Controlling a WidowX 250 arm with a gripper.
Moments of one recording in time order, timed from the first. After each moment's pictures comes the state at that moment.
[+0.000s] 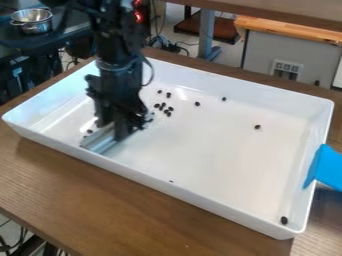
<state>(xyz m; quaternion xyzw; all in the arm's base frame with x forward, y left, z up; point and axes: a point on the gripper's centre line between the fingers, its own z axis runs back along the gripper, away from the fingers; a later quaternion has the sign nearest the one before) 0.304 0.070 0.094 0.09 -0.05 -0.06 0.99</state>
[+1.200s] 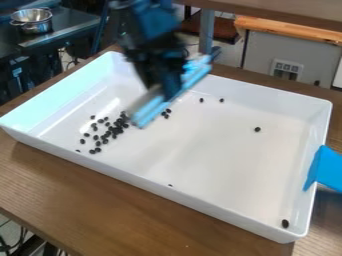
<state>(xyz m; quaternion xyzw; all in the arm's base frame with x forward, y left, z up) 0.318 -0.020 0.175 -0.11 -0.18 -0.10 0.97</state>
